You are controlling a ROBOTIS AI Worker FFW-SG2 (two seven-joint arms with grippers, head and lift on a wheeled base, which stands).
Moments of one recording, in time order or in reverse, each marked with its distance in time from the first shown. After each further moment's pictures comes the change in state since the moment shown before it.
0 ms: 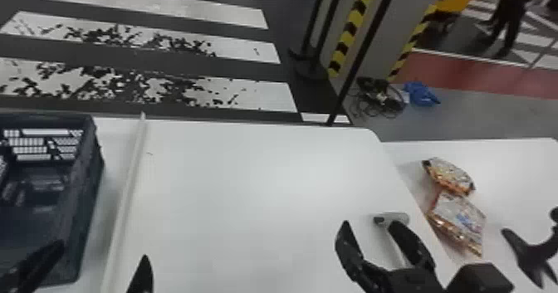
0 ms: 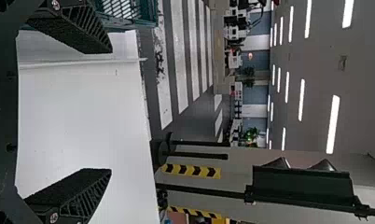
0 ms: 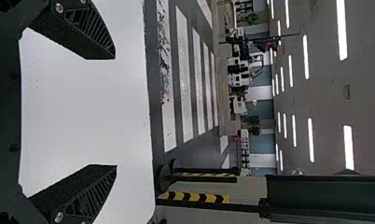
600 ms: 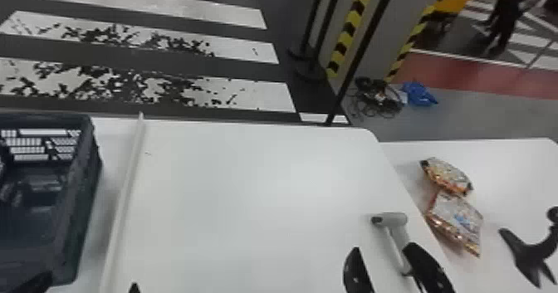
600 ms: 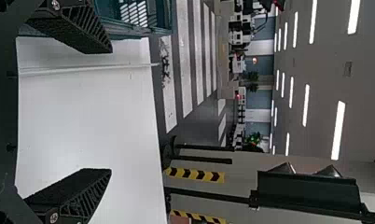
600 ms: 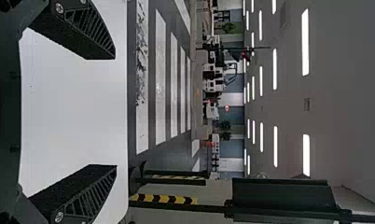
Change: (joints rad) left arm 0.077 0.007 0.013 0.059 0.000 -0.117 0.010; right arm 0.197 -0.094 0.079 0.042 0.025 -0.374 -0.099
